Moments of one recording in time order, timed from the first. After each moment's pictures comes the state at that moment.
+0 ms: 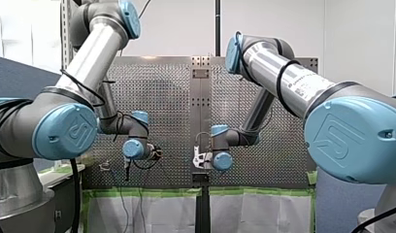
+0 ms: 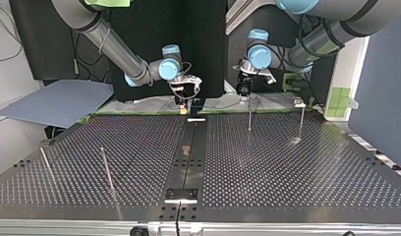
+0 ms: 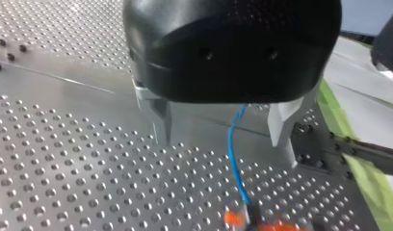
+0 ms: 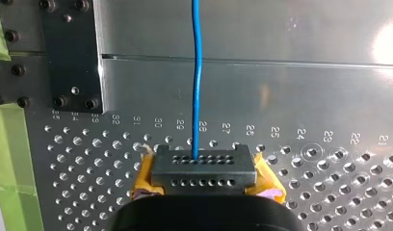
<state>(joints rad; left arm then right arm) -0.21 -2.20 -2.06 -2.25 -1.59 -1.70 2.24 -0.54 1.36 -0.64 1.71 1.59</state>
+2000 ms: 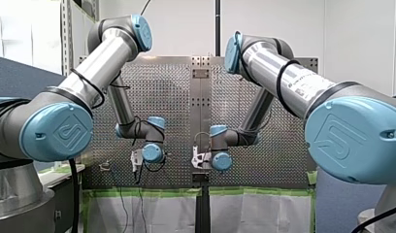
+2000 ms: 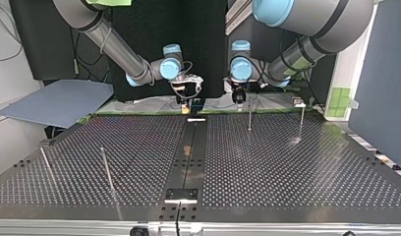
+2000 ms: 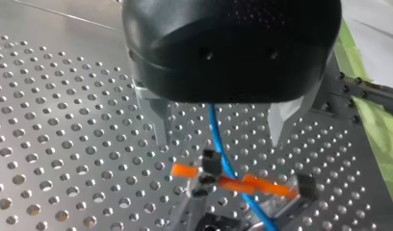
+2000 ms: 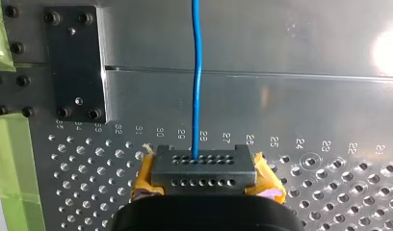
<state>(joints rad) -0.30 -2.33 -1.85 -2.34 -1.88 -1.75 2.25 -0.54 1.36 -0.64 1.70 1.60</state>
